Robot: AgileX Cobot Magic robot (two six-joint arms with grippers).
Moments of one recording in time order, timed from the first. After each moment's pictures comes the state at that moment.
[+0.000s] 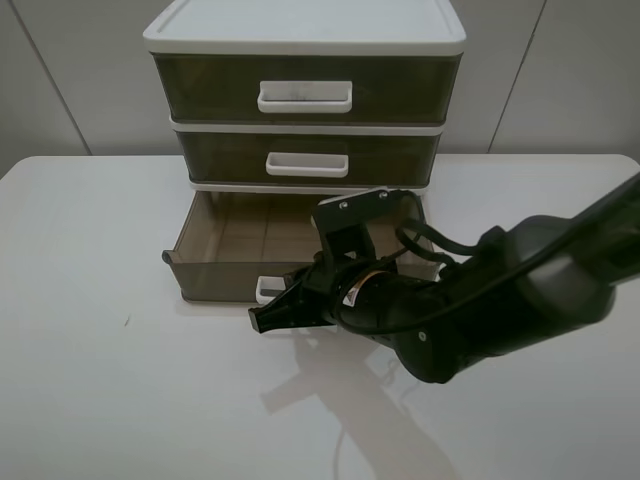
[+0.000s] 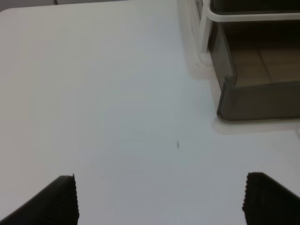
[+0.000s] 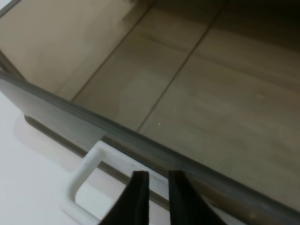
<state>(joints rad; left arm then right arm) 0.04 0.00 -0.50 -0.09 1.06 0.11 0.94 1.94 -0.69 0.47 -0.56 -0.07</state>
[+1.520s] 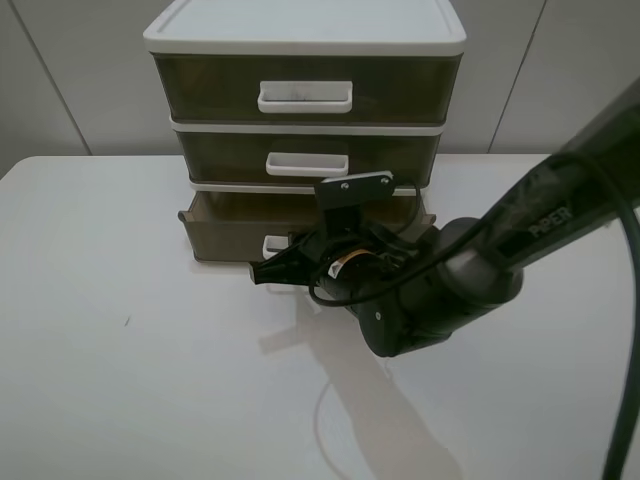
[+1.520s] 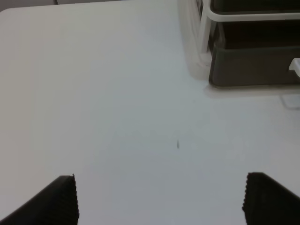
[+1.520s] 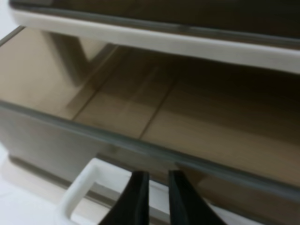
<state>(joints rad) 0.04 0.00 -0.50 -0.09 1.06 0.11 0.89 2.11 -0.82 0.55 -0.78 -0.07</state>
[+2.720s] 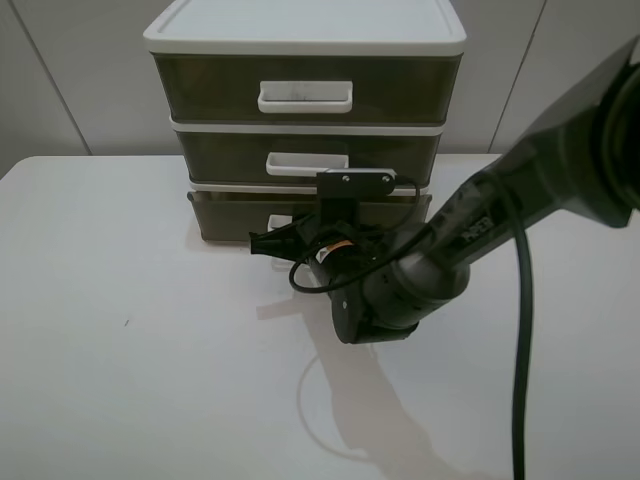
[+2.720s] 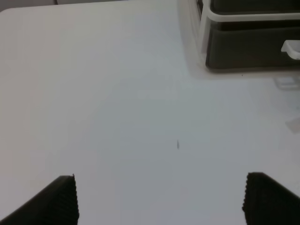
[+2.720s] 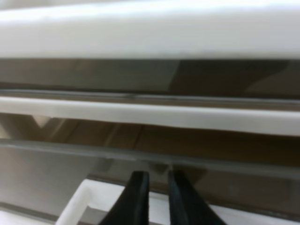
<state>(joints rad) 0.04 0.00 -0.50 -0.09 1.06 0.11 0.88 2.24 -0.95 0.66 -0.91 -0.07</state>
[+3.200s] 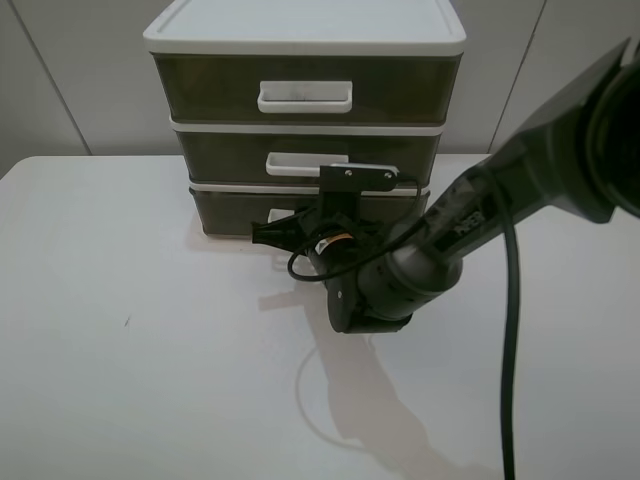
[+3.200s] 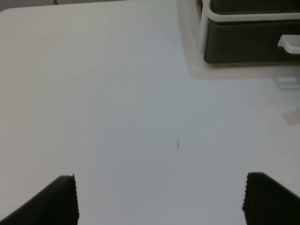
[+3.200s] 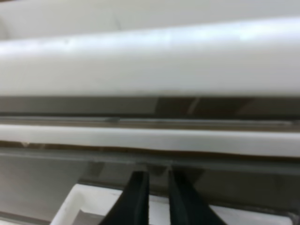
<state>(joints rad) 0.04 0.00 -0.50 -0.09 1.06 0.11 0.87 2.25 -0.99 0.70 -0.90 -0.07</state>
